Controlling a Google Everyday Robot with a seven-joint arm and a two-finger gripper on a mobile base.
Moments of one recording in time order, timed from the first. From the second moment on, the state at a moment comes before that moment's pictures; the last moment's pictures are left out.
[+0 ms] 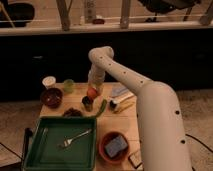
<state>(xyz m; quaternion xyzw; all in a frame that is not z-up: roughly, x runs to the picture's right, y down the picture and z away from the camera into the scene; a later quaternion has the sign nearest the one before) -0.065 0.008 0.878 -0.25 -0.28 -0.41 0.83</state>
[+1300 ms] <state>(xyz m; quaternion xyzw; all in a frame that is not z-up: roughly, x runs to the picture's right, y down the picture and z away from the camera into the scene) -0.063 0.006 0.876 -0.25 -0.28 -0.41 0.83</state>
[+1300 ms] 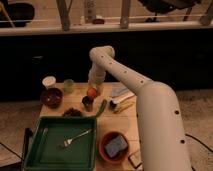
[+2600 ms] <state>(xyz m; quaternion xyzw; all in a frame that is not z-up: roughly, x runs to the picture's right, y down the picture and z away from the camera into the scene) -0.061 0.001 0.874 -0.25 -0.29 -0.40 0.83</state>
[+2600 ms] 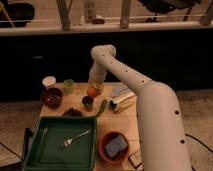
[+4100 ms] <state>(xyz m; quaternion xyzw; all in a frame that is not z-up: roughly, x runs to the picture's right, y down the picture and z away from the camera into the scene) -0.061 -0.006 0.872 -0.25 -0.30 -0.39 0.83</state>
